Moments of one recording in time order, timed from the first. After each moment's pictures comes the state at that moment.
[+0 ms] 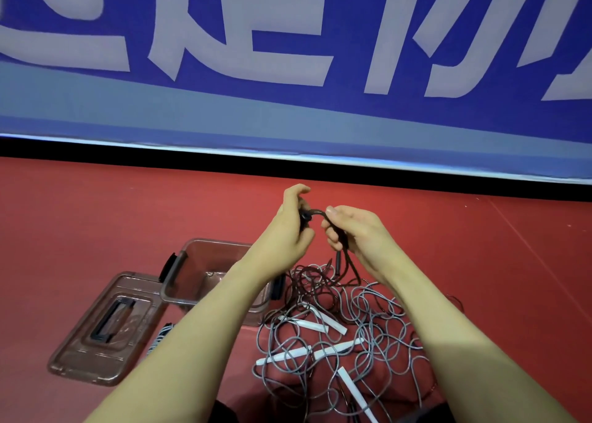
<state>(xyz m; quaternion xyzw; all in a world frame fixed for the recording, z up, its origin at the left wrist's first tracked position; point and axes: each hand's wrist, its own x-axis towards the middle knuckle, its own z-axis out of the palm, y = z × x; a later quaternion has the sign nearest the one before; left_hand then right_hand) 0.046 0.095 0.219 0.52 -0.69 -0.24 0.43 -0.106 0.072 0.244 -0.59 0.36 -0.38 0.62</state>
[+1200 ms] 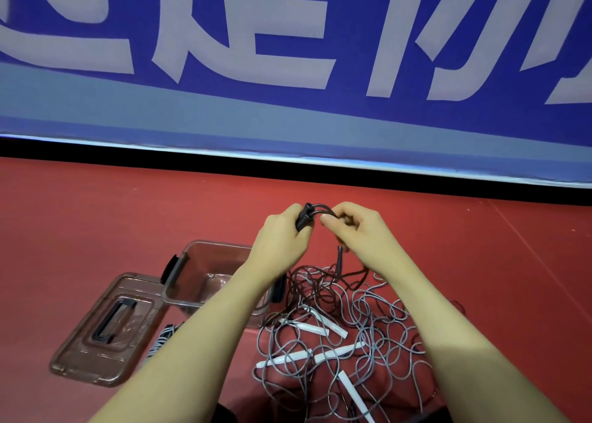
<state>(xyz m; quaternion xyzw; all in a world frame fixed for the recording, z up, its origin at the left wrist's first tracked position) 0.041 0.098 0.228 0.65 -0.64 -0.17 0.39 -0.111 0.070 0.251 -0.74 0.42 -0.34 0.40</state>
